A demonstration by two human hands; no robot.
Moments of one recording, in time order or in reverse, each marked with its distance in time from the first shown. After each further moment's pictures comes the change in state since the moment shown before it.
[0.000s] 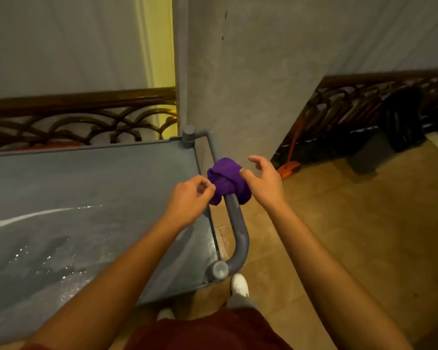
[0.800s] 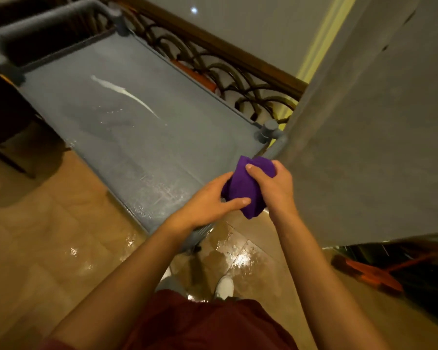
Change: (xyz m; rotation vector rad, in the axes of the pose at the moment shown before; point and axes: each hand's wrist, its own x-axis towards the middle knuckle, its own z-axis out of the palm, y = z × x) left_hand 0.002 0.080 0.121 -0.275 0.432 -0.438; right_hand 0.118 0.025 0.006 0.340 -0.829 -0.116
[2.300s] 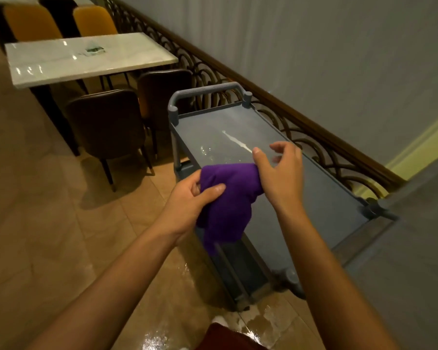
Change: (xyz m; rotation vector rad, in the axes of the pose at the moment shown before) left_hand -0.247 -0.060 -0.294 -0.664 0.558 0.197; right_hand -0.151 -0.167 0.322 -0.331 -0.048 -0.571
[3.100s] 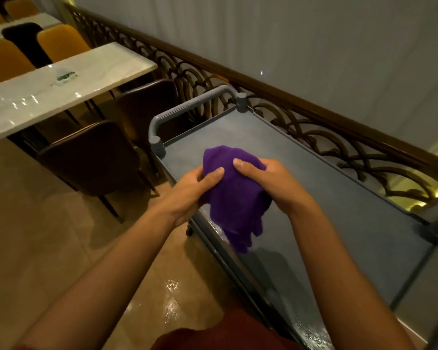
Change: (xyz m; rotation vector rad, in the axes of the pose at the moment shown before) left_hand 0.265 -0.004 -0.034 0.128 -0.198 -0.314; right_hand 0.185 0.057 0.082 0.487 -0.625 0.245
